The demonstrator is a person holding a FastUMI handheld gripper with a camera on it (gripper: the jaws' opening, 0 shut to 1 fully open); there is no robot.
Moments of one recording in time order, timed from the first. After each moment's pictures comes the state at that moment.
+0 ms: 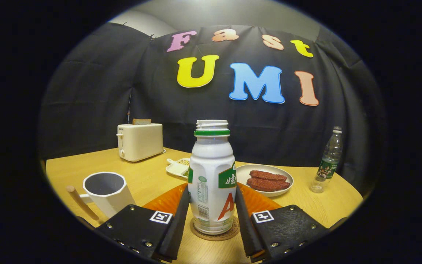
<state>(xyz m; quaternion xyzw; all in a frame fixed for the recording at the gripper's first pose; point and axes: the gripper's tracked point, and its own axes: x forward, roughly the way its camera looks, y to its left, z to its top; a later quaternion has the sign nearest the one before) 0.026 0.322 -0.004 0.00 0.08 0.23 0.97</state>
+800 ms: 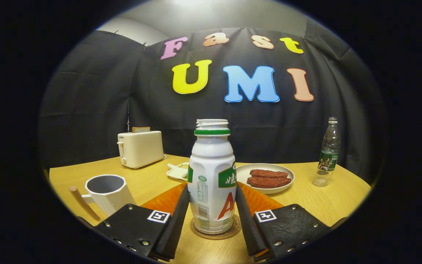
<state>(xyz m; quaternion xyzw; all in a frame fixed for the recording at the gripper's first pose) 0.022 0.312 -0.008 0.04 0.06 0.23 0.97</state>
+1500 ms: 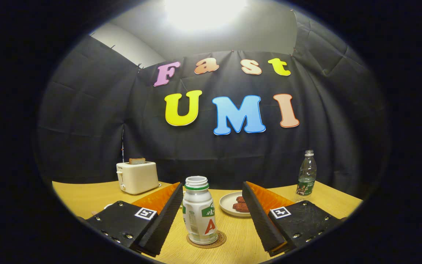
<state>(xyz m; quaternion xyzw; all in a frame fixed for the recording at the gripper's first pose) -0.003 0.252 0.097 0.08 -0.04 0.19 0.98</state>
